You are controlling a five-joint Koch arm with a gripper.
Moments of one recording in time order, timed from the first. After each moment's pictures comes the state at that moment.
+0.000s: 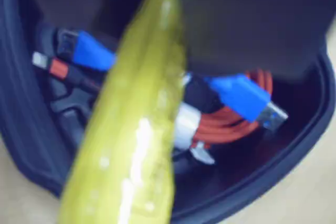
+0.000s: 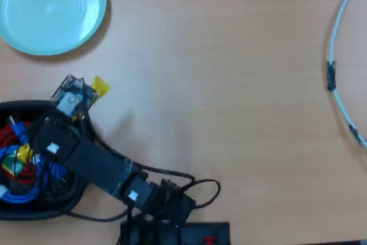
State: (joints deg) arm 30.9 82.0 50.1 91.4 14.1
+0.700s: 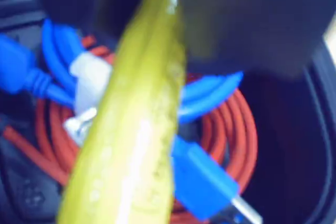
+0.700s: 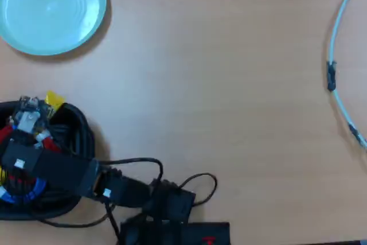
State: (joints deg) arm 18.6 67.7 50.3 74.0 14.2
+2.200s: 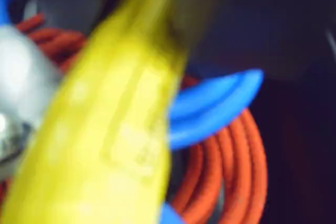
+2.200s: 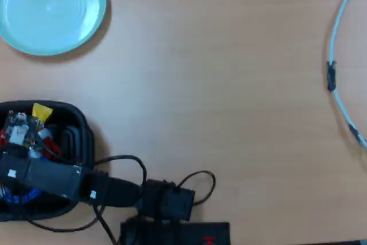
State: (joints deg) arm 13.4 58.0 54.5 57.3 12.7
